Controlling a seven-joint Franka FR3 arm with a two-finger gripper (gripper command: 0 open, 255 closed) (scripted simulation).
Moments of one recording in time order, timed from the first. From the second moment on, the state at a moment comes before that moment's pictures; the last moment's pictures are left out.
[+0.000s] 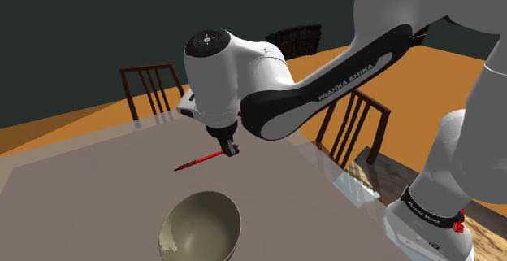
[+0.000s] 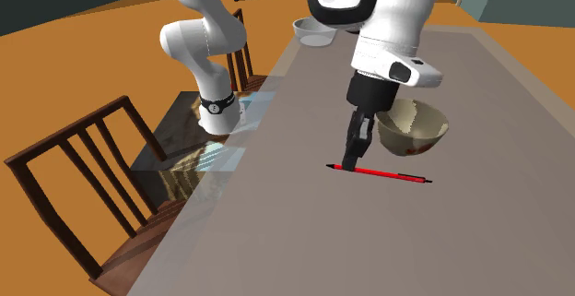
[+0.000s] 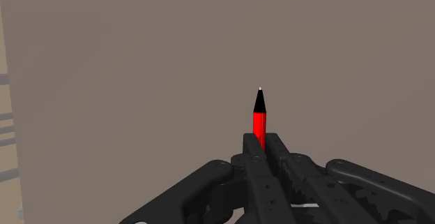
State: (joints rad) arm 0.36 0.12 0.45 -1.99 -0.42 2.11 -0.31
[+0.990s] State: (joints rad) arm 0.35 0.06 0.46 -1.85 -0.36 1.94 -0.40
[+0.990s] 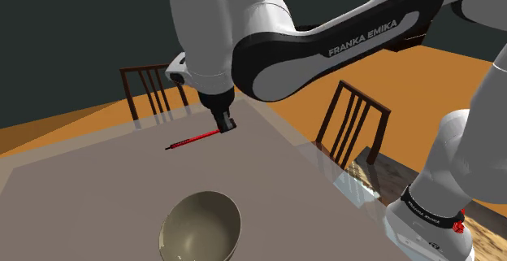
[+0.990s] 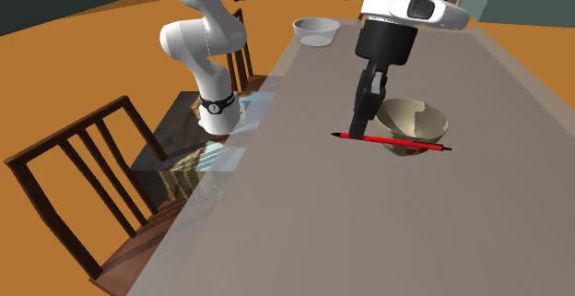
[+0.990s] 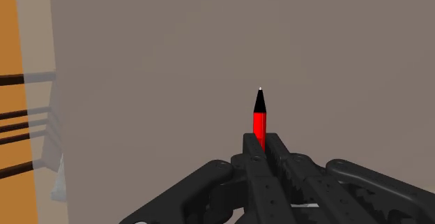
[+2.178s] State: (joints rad) arm 0.53 0.03 0.62 -1.80 -0.33 1.76 -0.11
